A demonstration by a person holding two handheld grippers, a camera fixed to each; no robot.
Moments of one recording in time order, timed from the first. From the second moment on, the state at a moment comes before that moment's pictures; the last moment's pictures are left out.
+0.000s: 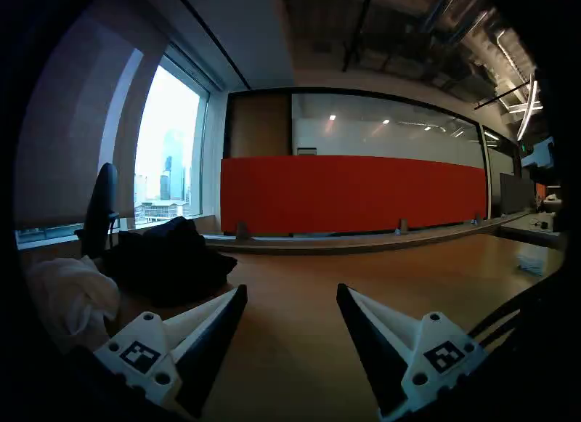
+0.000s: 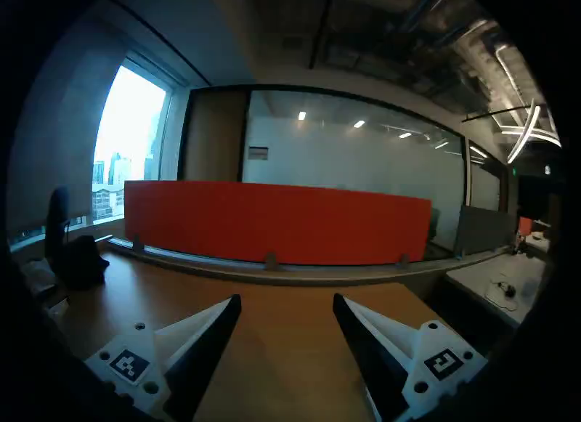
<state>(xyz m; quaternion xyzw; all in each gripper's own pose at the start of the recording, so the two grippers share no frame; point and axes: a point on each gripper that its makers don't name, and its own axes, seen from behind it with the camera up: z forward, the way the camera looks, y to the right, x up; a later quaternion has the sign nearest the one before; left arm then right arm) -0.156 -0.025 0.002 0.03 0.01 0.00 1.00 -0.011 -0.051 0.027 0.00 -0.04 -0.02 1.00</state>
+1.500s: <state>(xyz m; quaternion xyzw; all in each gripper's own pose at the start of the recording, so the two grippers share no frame) -0.166 -0.023 0.004 0.04 0.01 0.00 1.00 0.009 -0.012 0.034 0.00 0.03 -0.01 1.00</state>
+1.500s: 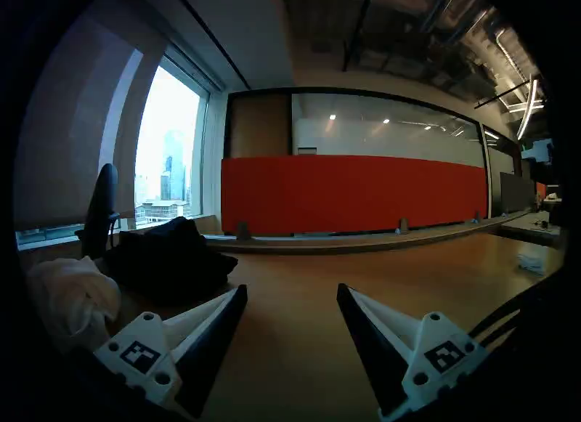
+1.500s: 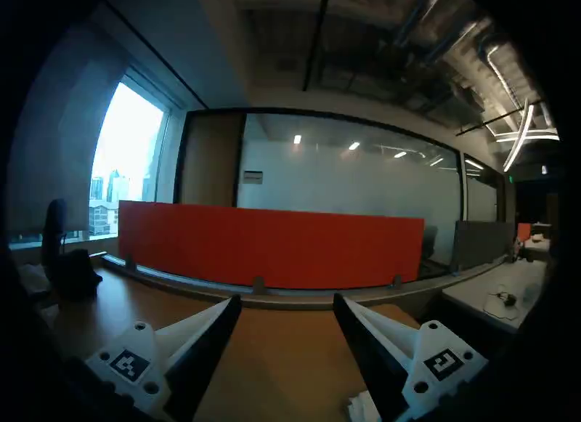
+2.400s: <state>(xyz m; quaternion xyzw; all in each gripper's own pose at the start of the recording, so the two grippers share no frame) -0.166 -0.022 0.004 0.04 0.01 0.00 1.00 -0.101 0.000 0.020 0.00 0.03 0.04 1.00</state>
